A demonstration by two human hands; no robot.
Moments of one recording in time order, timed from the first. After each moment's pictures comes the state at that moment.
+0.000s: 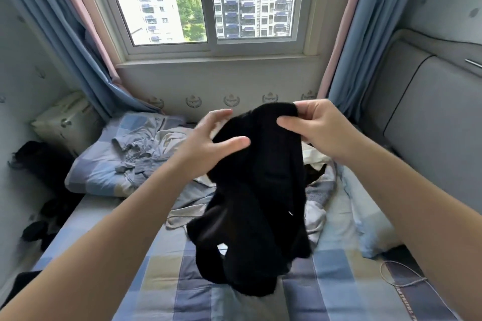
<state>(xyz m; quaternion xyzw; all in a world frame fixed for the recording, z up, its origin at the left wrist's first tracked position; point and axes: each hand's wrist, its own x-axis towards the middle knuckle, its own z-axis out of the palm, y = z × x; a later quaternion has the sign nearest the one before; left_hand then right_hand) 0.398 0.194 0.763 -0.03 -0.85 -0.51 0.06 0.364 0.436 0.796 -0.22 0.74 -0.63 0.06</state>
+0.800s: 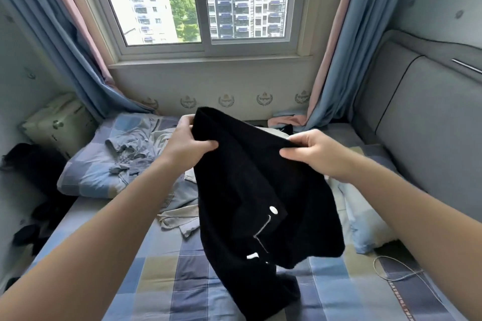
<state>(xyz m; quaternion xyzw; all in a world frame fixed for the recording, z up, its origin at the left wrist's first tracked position) 0.386 0.174 0.751 0.07 -0.82 -0.56 0.06 0.374 0.461 0.761 -0.18 0.81 -0.52 0.18</state>
